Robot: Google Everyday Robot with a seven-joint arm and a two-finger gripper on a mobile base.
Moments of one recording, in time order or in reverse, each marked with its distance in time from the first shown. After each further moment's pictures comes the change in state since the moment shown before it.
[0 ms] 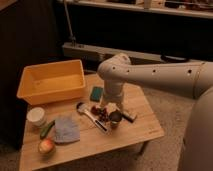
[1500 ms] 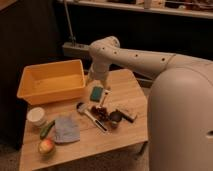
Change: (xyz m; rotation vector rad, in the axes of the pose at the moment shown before) arm -0.115 0.107 -0.025 -0.217 -0.127 -0.093
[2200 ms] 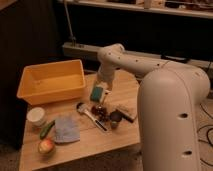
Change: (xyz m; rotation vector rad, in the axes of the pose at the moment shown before) arm -0.041 -0.048 0.069 0.034 0.012 0.018
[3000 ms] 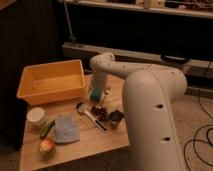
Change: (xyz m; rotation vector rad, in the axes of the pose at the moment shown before) arm -0.005 0.029 0.064 0.018 0.007 -0.101
